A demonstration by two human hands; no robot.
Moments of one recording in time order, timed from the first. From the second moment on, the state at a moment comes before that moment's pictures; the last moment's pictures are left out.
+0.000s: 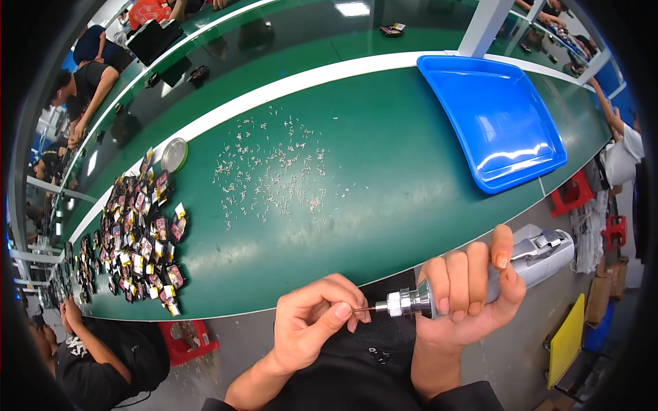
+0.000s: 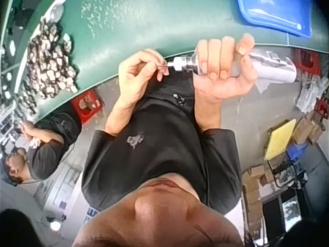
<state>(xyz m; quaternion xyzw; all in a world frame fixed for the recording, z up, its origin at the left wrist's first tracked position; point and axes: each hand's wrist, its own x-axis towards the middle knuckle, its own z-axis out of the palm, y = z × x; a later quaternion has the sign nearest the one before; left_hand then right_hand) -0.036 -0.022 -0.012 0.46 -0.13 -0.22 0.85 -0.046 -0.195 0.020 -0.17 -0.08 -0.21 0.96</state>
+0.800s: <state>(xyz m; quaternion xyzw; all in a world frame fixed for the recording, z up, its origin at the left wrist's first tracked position) 0.014 -0.038 0.020 0.80 -0.29 -0.06 0.53 -0.032 -0.210 0.001 -0.19 0.00 -0.26 0.95</state>
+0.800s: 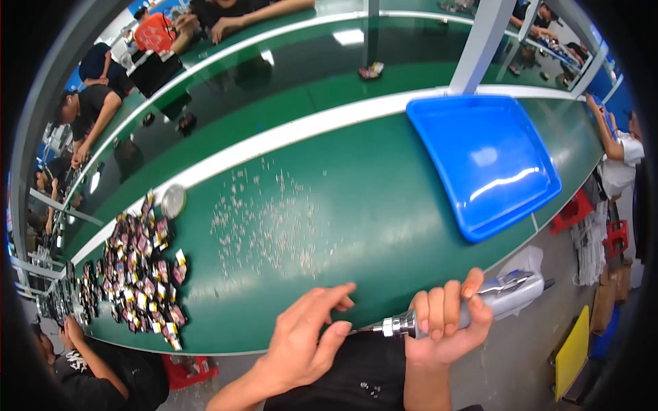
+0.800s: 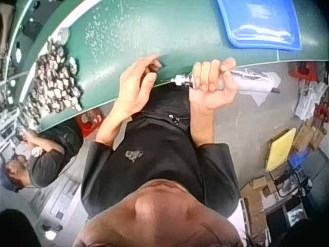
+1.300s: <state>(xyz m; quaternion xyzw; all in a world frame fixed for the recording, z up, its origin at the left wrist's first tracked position) 0.317 -0.190 -0.007 0.93 -0.28 0.12 0.21 -0.022 -0.216 -0.021 -0.17 0.04 -0.19 0.97</state>
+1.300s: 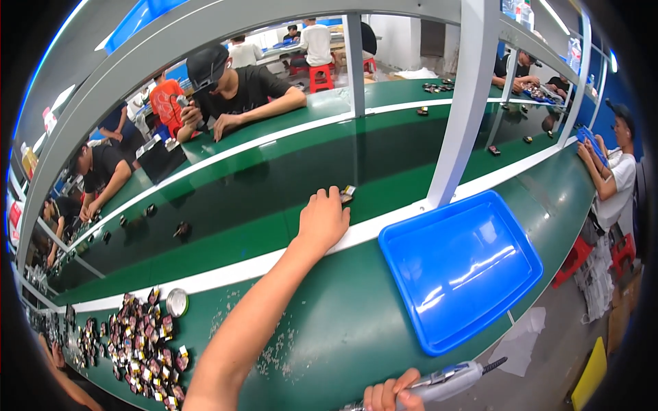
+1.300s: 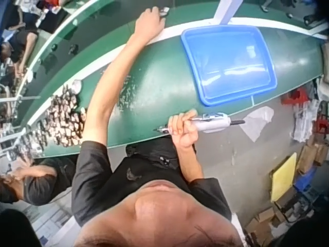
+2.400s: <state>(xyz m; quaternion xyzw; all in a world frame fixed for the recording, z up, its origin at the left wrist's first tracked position) 0.045 -0.088 -0.001 0.76 -0.60 0.02 0.26 -0.077 -0.210 -0.042 -0.25 0.04 -0.13 0.96</state>
